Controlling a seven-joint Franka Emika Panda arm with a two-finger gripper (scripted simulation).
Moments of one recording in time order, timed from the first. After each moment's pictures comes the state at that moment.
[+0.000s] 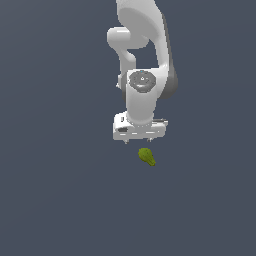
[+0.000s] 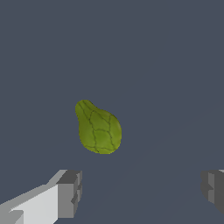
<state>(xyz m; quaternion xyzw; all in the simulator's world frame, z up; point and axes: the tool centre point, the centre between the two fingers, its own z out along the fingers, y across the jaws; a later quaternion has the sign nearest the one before) 0.002 0.042 0.143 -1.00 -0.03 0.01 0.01</state>
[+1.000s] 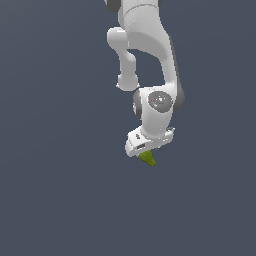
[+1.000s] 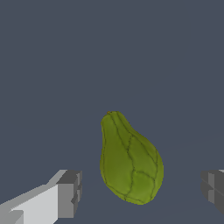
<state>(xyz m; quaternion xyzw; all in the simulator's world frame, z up) 0.022 0.088 0.090 -0.98 -0.18 0.00 0.00</state>
